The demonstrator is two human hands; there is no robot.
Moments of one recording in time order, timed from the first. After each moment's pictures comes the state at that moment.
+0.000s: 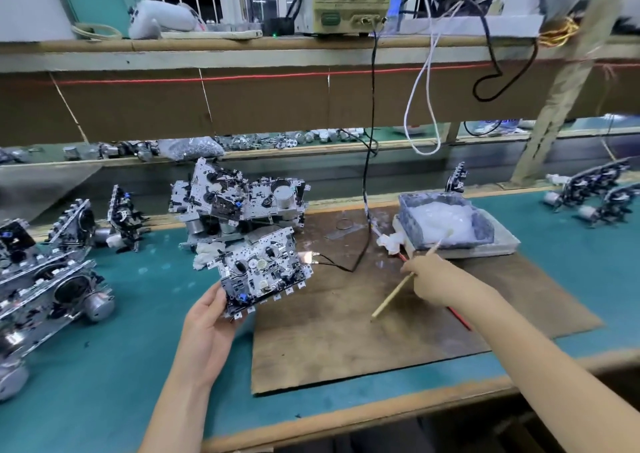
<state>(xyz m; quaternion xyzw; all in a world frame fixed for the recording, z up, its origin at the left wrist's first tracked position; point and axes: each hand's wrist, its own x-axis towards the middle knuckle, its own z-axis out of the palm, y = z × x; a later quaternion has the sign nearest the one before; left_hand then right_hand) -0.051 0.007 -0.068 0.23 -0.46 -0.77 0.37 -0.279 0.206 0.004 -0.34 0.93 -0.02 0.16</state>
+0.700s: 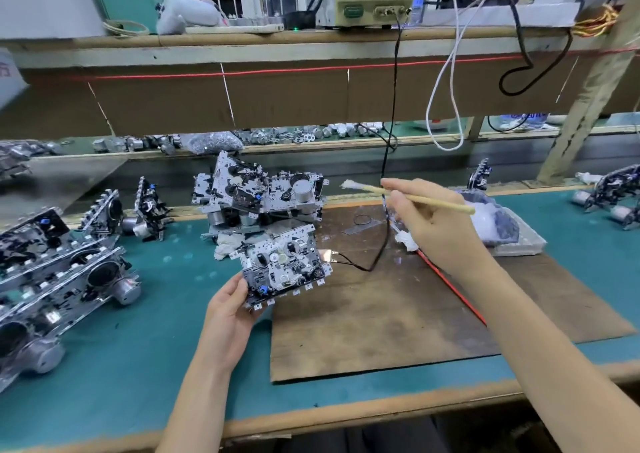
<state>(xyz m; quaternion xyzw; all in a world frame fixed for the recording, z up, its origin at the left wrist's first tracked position) -0.052 0.007 -0.069 0.24 -0.47 -0.77 0.36 -0.238 0.185 0.056 -0.49 0.66 -0.57 -0.05</state>
